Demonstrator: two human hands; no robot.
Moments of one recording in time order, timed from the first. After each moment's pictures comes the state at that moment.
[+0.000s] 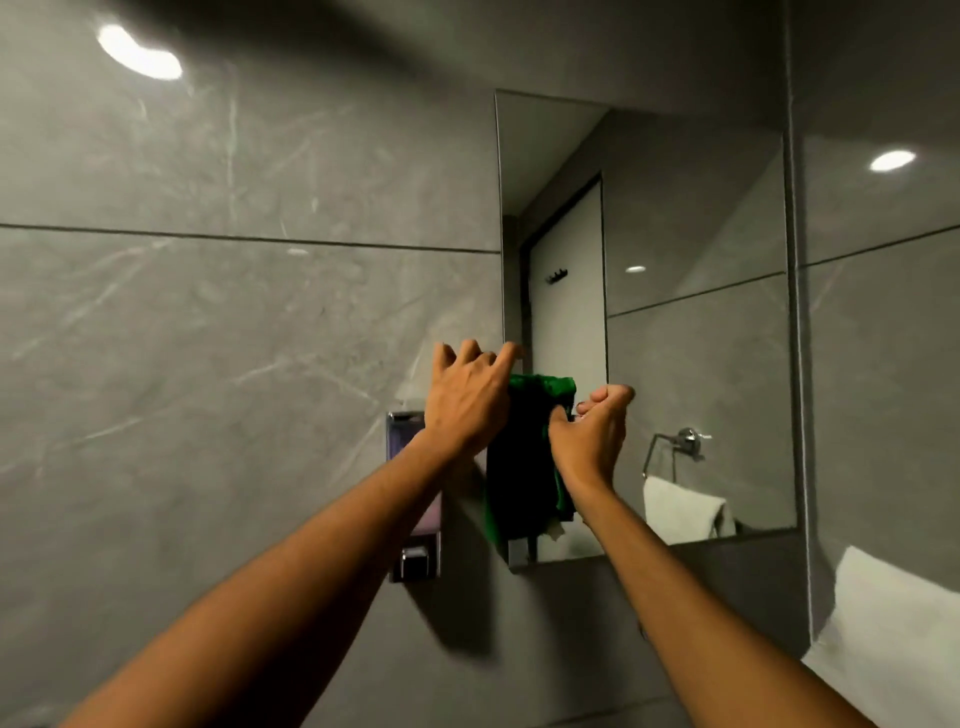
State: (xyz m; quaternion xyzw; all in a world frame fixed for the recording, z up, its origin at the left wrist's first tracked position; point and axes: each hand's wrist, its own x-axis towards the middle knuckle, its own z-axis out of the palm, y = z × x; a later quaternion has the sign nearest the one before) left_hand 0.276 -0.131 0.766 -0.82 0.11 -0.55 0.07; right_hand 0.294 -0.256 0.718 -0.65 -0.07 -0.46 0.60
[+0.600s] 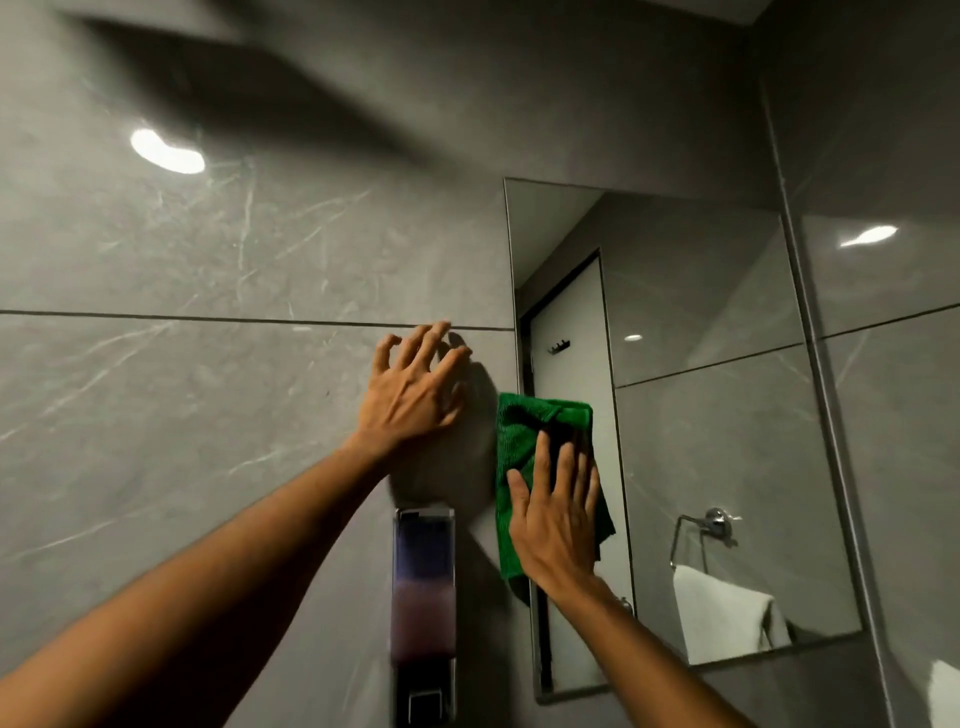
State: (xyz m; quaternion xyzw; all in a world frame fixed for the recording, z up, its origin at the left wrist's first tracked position) left_hand 0.307 -0.040 0.856 -0.78 0.10 -0.60 0.17; right_hand 0.355 -0.207 0.718 -0.81 -0.12 -0.50 0.28
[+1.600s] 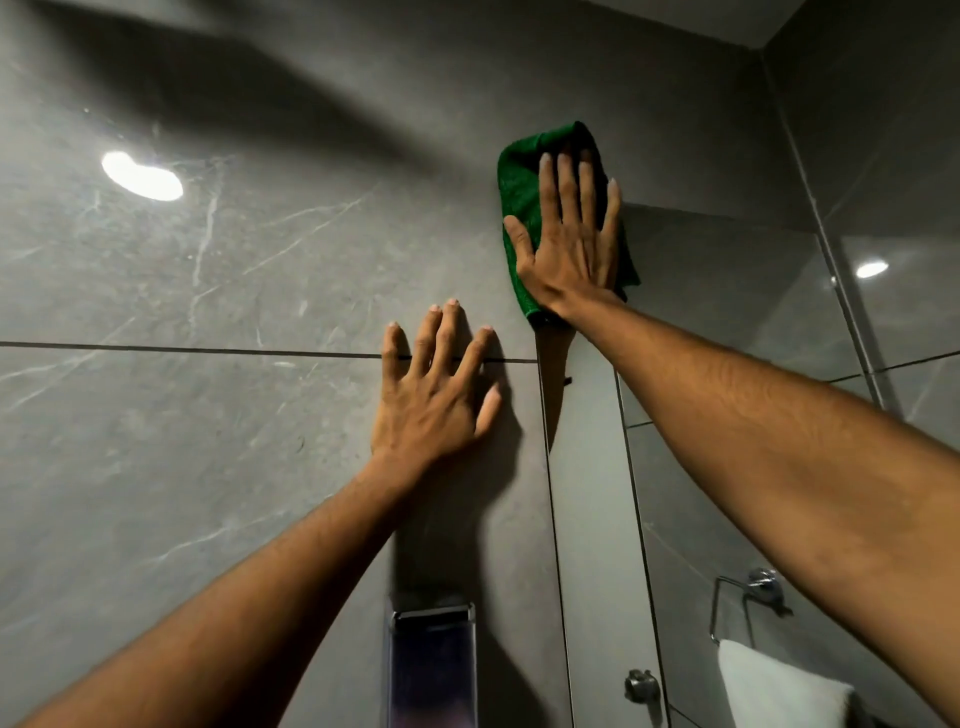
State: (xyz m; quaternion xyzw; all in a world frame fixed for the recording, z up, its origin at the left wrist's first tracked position) left_hand 0.345 -0.054 0.886 -0.73 0.04 -0.67 0.17; right_hand 0.385 -0.216 1.032 -0.65 -0.11 -0.74 0.09
